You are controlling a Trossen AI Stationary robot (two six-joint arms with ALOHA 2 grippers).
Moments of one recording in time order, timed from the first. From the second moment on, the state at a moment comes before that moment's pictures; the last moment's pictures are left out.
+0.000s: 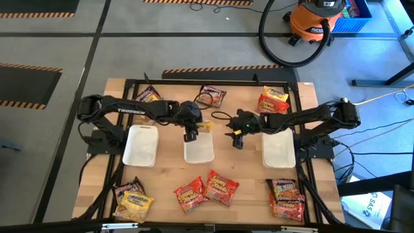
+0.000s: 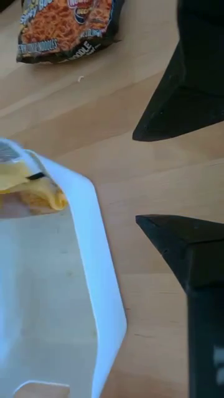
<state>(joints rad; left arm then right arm) 0.14 1.57 1.10 -0.48 -0.12 0.01 -0.10 1.46 0.69 0.05 0.05 0.02</state>
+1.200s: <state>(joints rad) 0.14 1.71 1.10 -0.35 -0.16 0.08 -0.10 1.46 0.69 0.05 0.04 0.02</state>
